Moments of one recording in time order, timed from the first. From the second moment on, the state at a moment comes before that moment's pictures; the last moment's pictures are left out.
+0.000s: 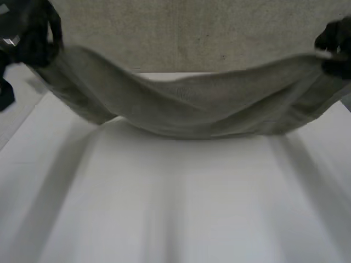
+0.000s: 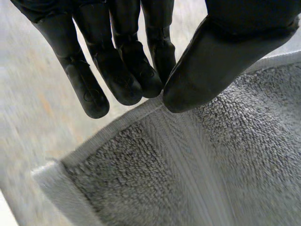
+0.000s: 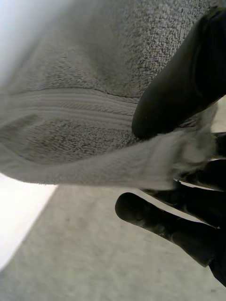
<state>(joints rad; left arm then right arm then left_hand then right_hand) 4.58 -1.42 -1.58 3.29 -1.23 3.23 1.47 -1.55 1.24 0.42 0.94 2.93 1.26 1.35 1.34 1.36 1.11 1.35 1.31 1.34 1.33 1.17</state>
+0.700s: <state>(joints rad) 4.53 -2.02 -0.76 3.23 -1.31 3.08 1.76 -1.04 0.50 0.20 1.32 2.80 1.26 1.35 1.34 1.36 1.12 1.36 1.31 1.34 1.33 1.17</state>
